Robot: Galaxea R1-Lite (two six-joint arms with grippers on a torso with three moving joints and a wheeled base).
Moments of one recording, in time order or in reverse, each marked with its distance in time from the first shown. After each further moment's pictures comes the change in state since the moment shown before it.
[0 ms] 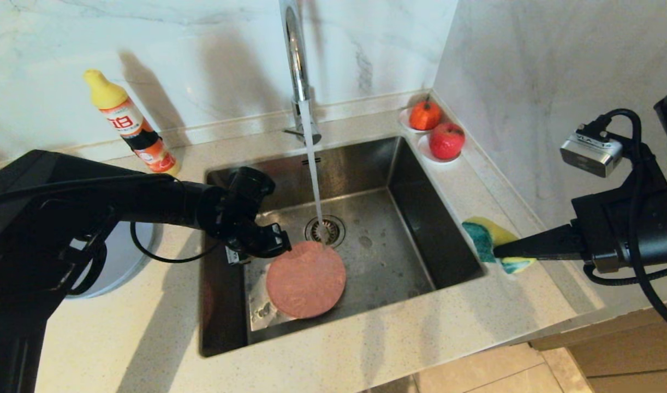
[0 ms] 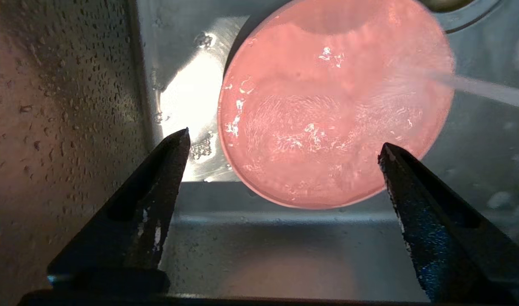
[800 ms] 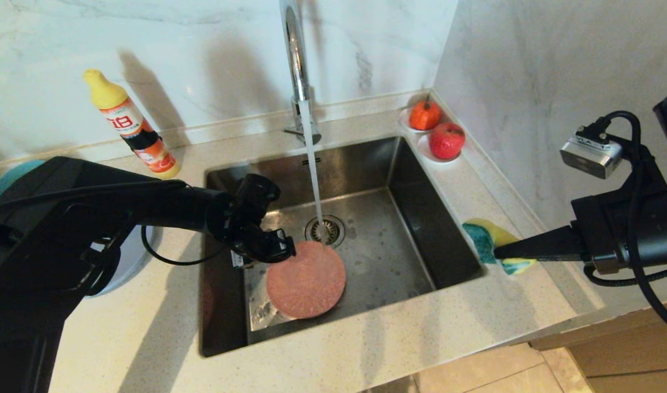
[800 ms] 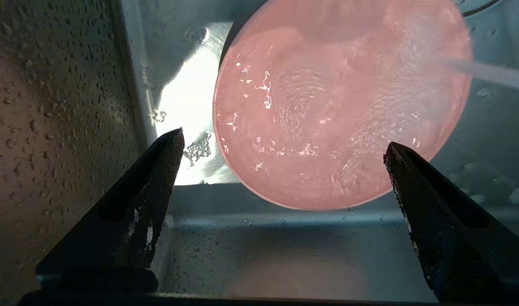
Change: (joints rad) left arm -0.007 0.041 -0.016 -0.001 -0.006 0.027; right arm -0.005 0.000 0.006 -0.001 0.000 0.000
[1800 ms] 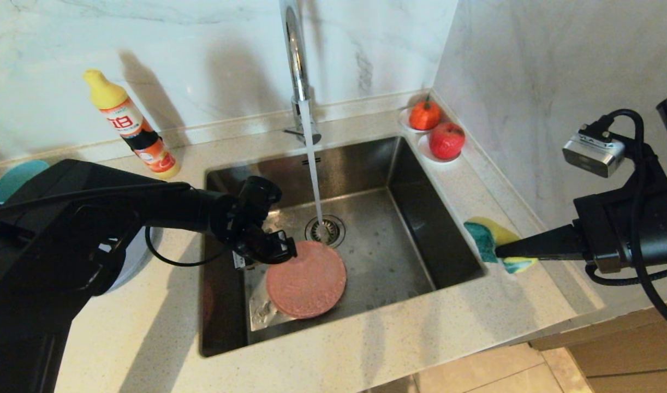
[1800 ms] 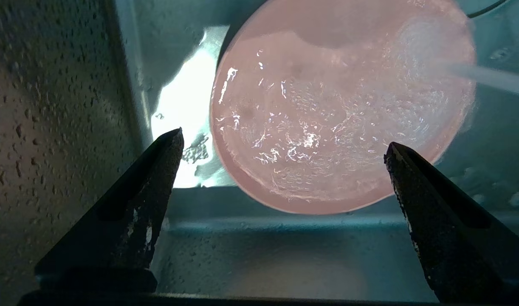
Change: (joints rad) left arm 0.000 0.016 -0.013 -0.003 -0.002 -0.009; right arm -0.002 -0.003 -0.001 0.000 0.000 0.000
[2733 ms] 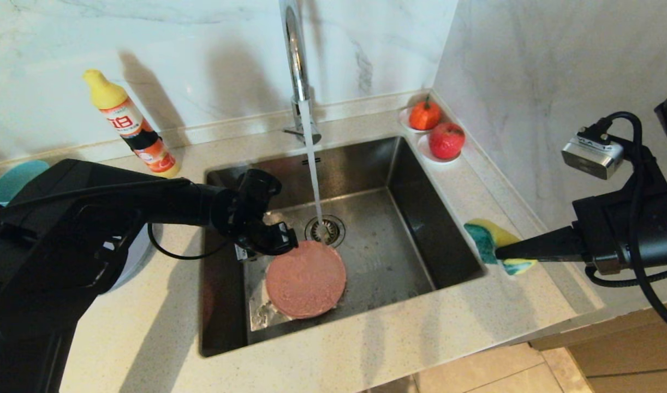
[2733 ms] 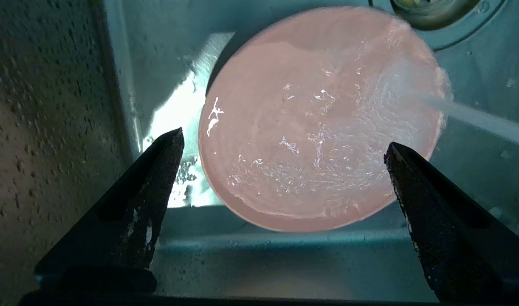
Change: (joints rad) left arm 0.008 0.020 -0.068 0.001 0.000 -0.003; right arm -0.003 0.001 0.005 0.000 0.000 -0.001
